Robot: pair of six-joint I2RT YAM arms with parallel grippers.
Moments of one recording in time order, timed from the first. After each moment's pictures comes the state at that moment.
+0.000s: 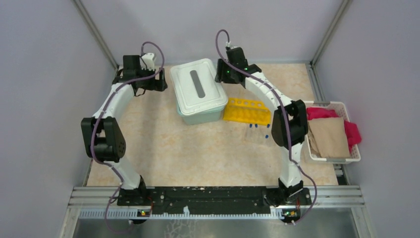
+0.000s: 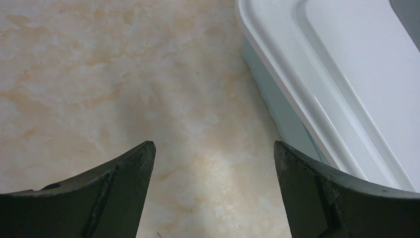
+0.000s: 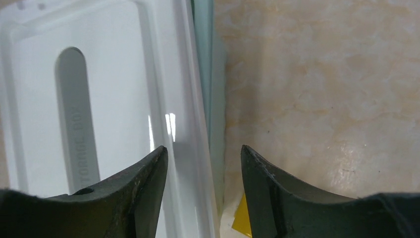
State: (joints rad) left arm -0.03 1.79 1.51 -0.40 0.25 0.09; right arm 0.46 2.00 1.85 -0.48 -0.01 0.41
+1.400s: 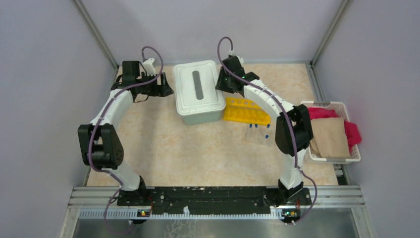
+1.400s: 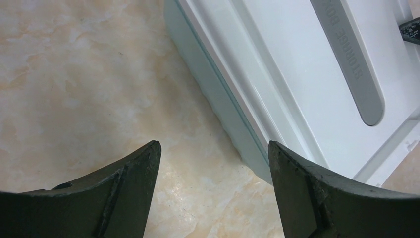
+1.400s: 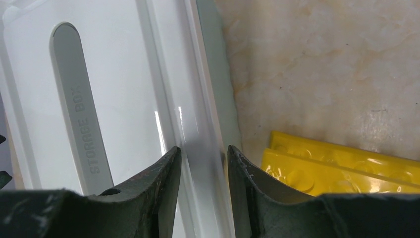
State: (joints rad) left arm -0.04 1.66 1.35 -0.40 0.49 -0.01; right arm 0.53 1.92 1.68 -0.48 0.11 0.64
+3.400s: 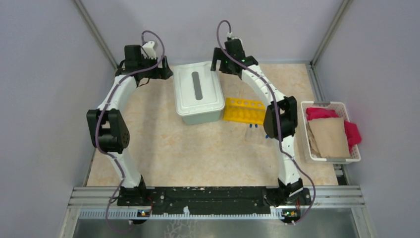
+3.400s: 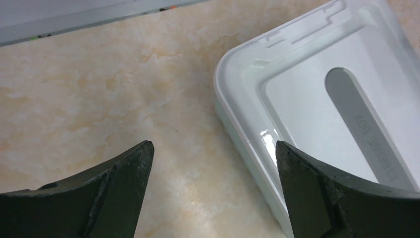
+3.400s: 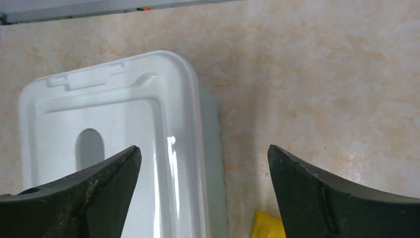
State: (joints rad) left arm -0.04 1.93 1.67 -0.32 0.38 0.02; right arm 0.44 2.25 2.18 -0.57 0.05 0.48
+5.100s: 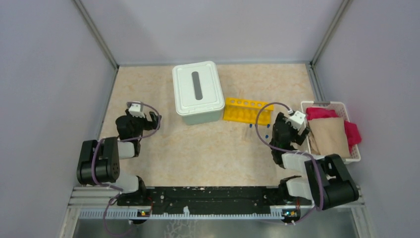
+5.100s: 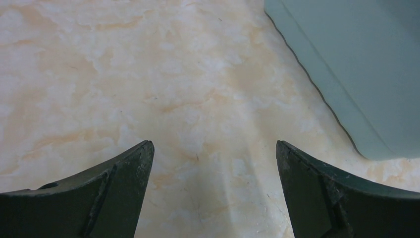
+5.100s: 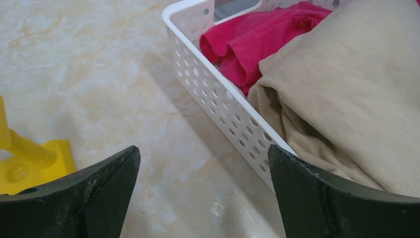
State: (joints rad) left arm 0.13 1.48 0.33 0.88 0.37 -0.02; right arm 0.24 1.19 0.20 0.66 0.93 0.20
